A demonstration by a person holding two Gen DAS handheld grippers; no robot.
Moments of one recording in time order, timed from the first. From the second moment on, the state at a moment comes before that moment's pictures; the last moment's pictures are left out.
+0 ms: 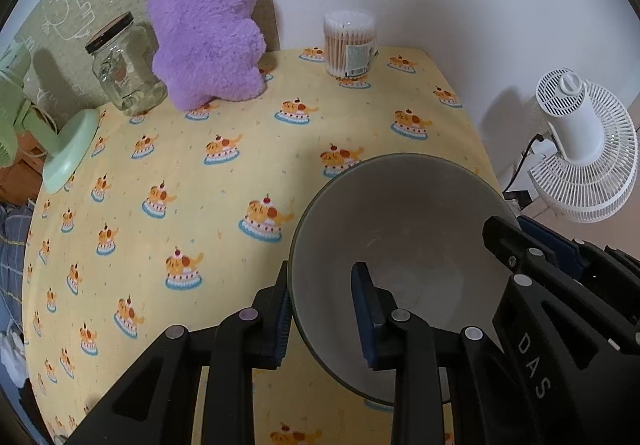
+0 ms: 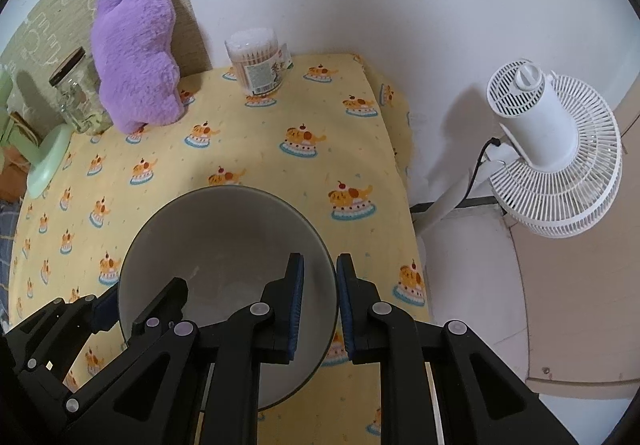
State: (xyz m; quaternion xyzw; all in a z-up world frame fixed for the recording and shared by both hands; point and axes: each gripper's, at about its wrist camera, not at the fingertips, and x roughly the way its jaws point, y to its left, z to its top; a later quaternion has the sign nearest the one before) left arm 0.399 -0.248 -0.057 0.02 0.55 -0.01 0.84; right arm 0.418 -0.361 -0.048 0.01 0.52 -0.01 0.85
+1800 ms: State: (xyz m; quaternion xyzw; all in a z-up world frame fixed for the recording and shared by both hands) left arm 0.230 -0.115 0.035 0.02 0.51 -0.04 0.86; right arm 0.231 -0.226 0.055 0.02 0.50 -0.04 0.87
